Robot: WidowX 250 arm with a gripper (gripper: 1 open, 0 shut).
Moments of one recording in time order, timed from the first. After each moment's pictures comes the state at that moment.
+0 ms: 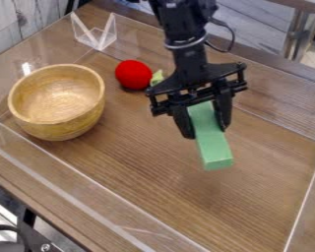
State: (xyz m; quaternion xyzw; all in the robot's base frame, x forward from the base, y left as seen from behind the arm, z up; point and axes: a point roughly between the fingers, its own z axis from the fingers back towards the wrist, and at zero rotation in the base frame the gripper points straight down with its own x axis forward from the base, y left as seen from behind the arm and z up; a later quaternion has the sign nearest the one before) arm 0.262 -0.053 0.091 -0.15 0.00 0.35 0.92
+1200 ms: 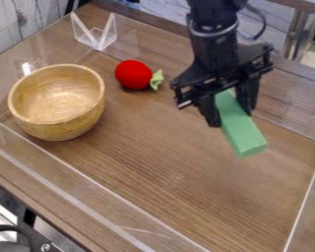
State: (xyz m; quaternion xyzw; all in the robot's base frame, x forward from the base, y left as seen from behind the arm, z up) arm 0.272 -0.068 0.117 -0.15 -0.04 0.43 0.89
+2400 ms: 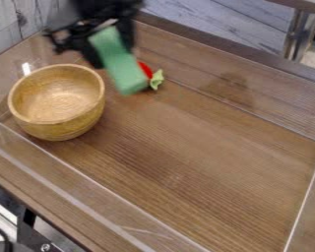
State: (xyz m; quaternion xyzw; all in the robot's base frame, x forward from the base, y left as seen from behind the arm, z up) arm 0.237 0.086 0.157 -0.10 -0.16 0.53 0.83
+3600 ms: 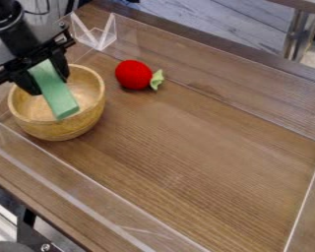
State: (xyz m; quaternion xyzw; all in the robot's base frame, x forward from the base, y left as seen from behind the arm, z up) arm 0.210 0.153 0.106 -0.05 -0.18 0.52 0.83
